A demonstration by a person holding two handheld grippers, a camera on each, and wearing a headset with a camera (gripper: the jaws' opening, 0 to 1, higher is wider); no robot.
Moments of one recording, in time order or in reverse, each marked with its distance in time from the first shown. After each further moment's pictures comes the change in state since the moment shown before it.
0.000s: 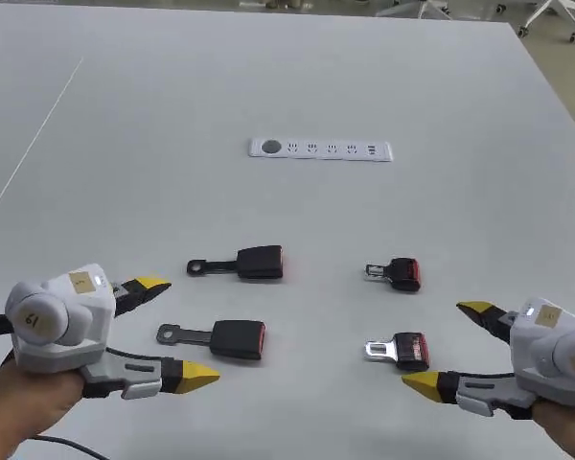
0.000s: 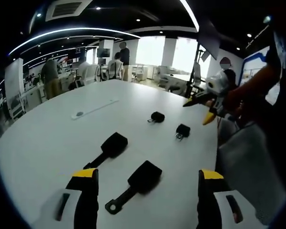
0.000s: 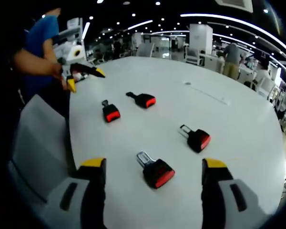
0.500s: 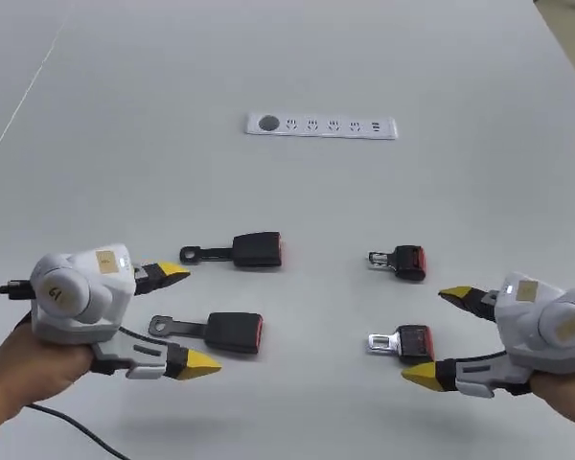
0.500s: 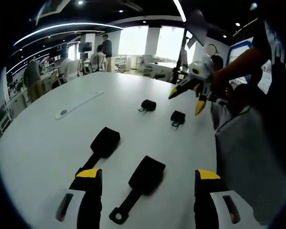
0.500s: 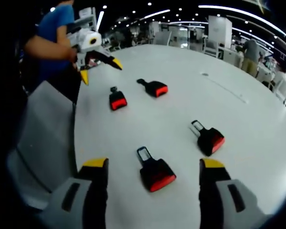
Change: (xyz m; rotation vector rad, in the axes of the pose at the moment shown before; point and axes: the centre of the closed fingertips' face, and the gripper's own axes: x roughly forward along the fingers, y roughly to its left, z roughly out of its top) left arm 0.032 0.005 -0.013 0.106 0.114 -0.136; right arm 0.028 -0.003 -0.009 -0.074 0.109 0.157
